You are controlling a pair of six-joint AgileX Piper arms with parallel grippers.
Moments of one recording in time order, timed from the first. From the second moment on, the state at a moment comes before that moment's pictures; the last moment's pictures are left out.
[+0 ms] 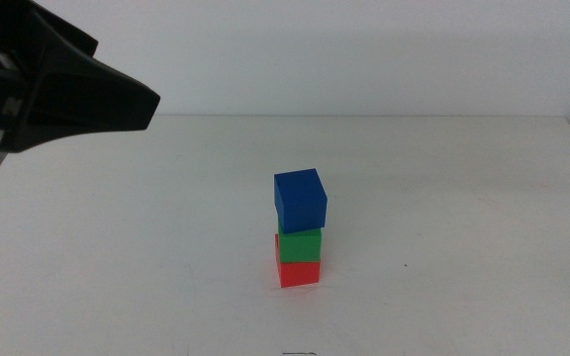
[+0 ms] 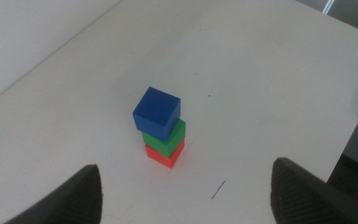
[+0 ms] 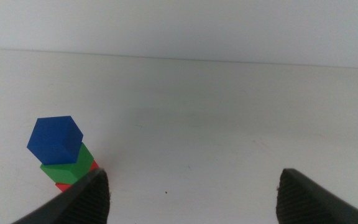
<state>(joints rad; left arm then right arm) -0.17 1.05 -1.42 -0.62 1.26 0.71 0.17 0.73 -1.04 0.13 0.90 0.00</state>
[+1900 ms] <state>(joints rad) -0.05 0.22 -0.33 0.10 0.35 -0.07 0.09 0.29 -0.39 -0.02 0.44 0.00</state>
